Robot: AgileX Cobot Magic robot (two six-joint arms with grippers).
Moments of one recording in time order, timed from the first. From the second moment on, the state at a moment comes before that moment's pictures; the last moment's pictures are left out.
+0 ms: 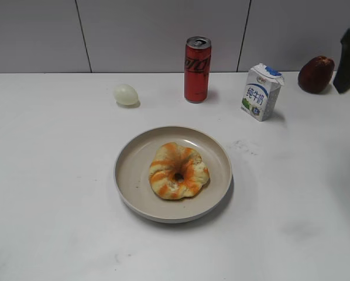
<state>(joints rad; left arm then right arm) -0.04 -0.01 -0.51 -0.07 1.05 0.15 0.10 1.57 -1.35 0.07 1.18 -0.12</state>
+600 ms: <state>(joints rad) -0.04 -0.01 -0.51 -0.07 1.05 0.15 0.10 0.89 -0.64 0.13 0.97 -0.12</state>
